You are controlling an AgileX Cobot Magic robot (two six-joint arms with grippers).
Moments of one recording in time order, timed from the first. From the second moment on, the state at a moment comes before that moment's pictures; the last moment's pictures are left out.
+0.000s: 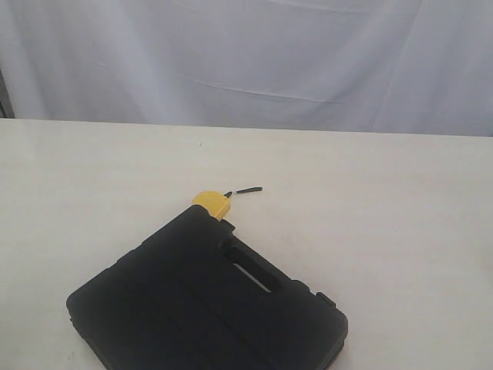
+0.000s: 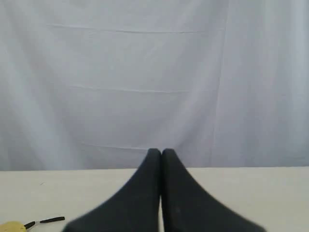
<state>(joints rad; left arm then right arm) 0.06 0.00 0.00 0.00 0.35 0.01 -0.21 0.21 -0.21 -1.65 0.16 1.70</state>
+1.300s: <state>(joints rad) 0.06 0.00 0.00 0.00 0.35 0.01 -0.27 0.01 -0.08 -0.08 0.23 0.06</state>
